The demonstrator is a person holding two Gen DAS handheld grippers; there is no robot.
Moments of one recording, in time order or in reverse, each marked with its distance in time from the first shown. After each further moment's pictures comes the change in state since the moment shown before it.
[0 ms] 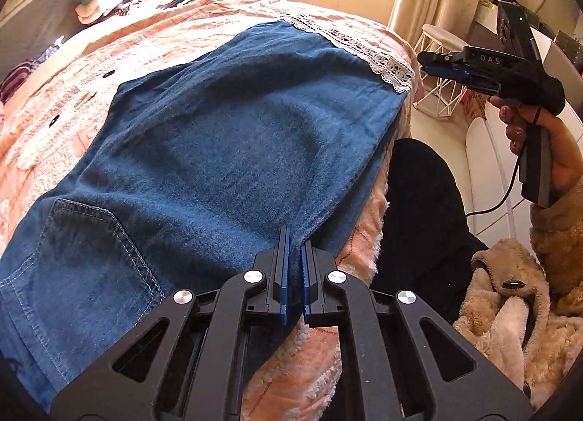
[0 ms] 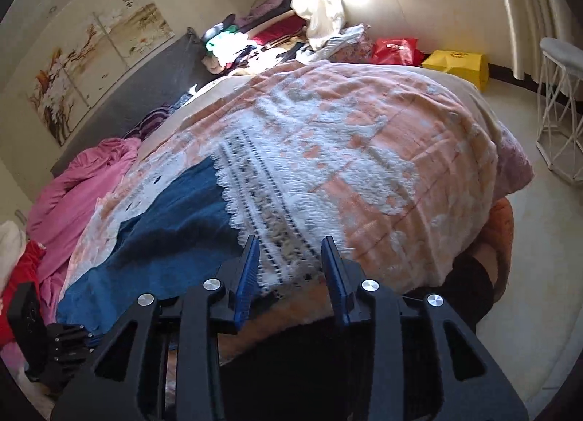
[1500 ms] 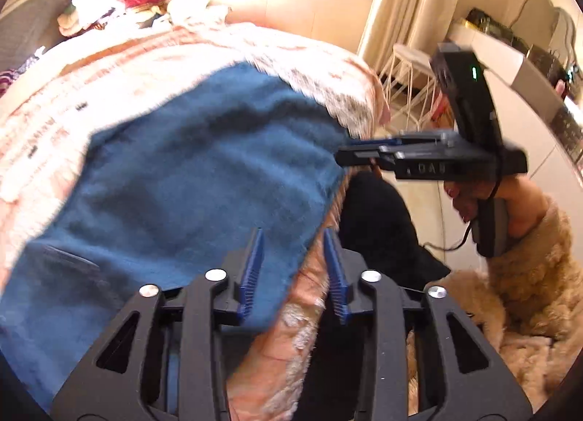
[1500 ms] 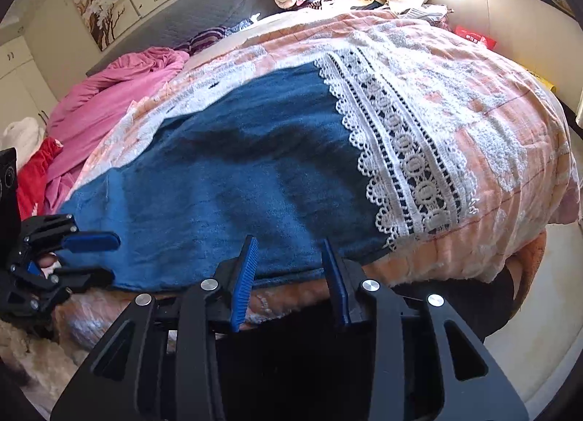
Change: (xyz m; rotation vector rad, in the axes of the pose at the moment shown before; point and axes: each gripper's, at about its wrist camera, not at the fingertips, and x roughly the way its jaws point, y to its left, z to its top) left arm -0.033 -0.007 0.033 0.013 -0.101 -0.106; right arm 0.036 0.058 -0.028 -0.243 0.203 0.094
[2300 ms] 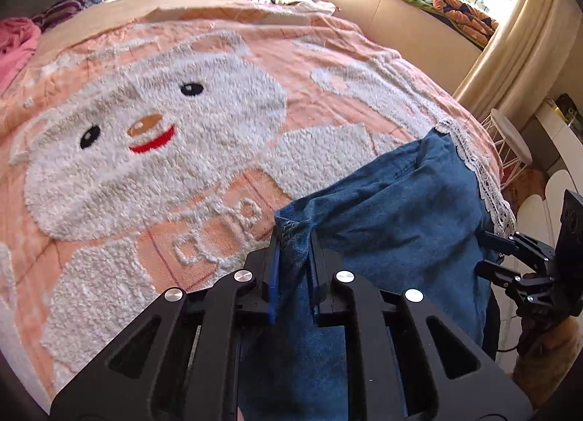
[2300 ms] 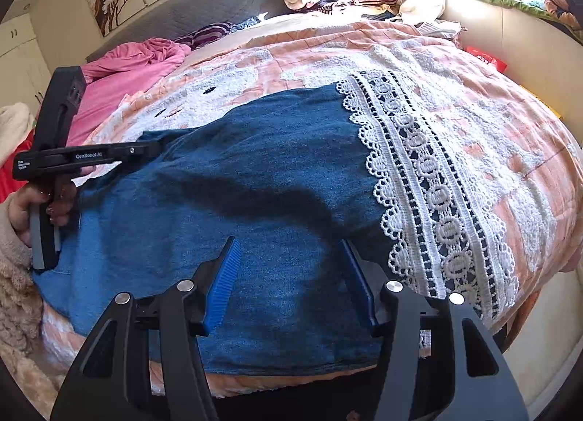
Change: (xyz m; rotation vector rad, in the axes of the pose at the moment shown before) left arm 0.049 0.161 0.056 -0.307 0.000 0.172; right arm 0.051 0.014 0.043 -0.094 0.013 -0.059
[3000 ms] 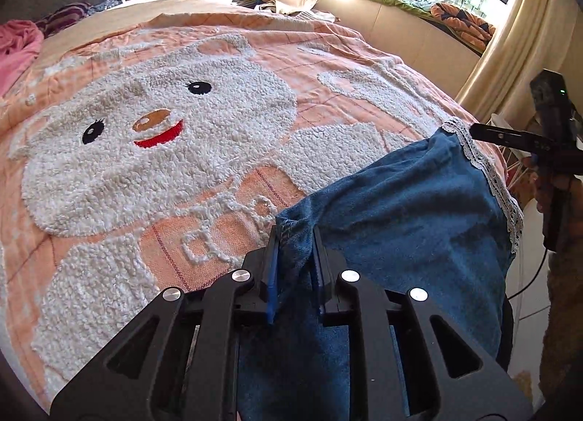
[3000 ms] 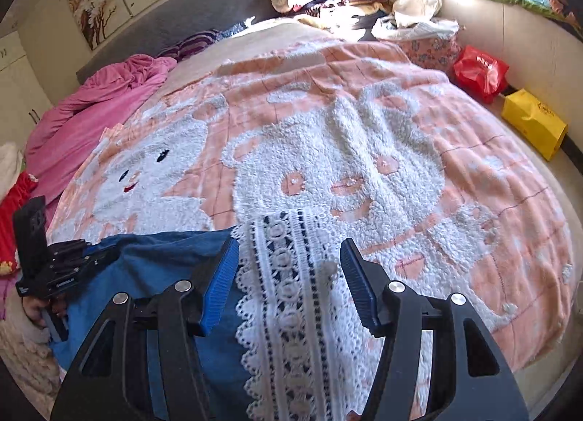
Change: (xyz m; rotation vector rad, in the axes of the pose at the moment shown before) left arm 0.018 0.011 -0.012 -0.006 -0.021 -0.007; right arm 0.034 -0.088 0.121 0.057 0.050 0.022
